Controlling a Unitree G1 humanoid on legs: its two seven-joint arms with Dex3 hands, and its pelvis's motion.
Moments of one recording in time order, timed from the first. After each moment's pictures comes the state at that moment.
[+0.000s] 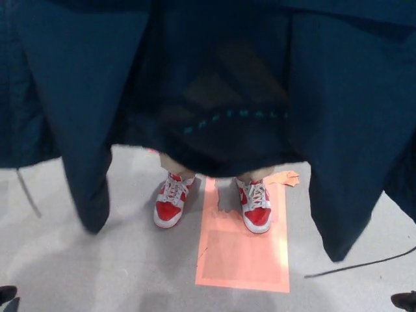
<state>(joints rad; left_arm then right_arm) -0.22 0.53 0.13 1.23 0.03 -0.23 -0.25 -0.32 -0.41 0.11 1.28 -0.23 -0.14 0.09</state>
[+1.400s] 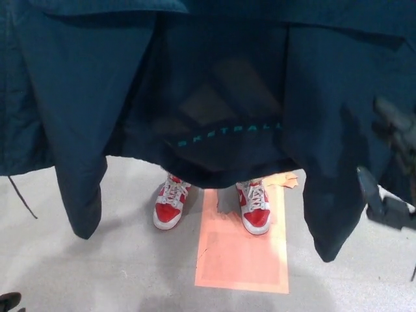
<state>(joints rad) -0.19 0.51 0.13 1.25 0.03 -0.29 -0.28 -0.13 -0.28 -0.09 0.01 -0.15 -0.36 0.03</state>
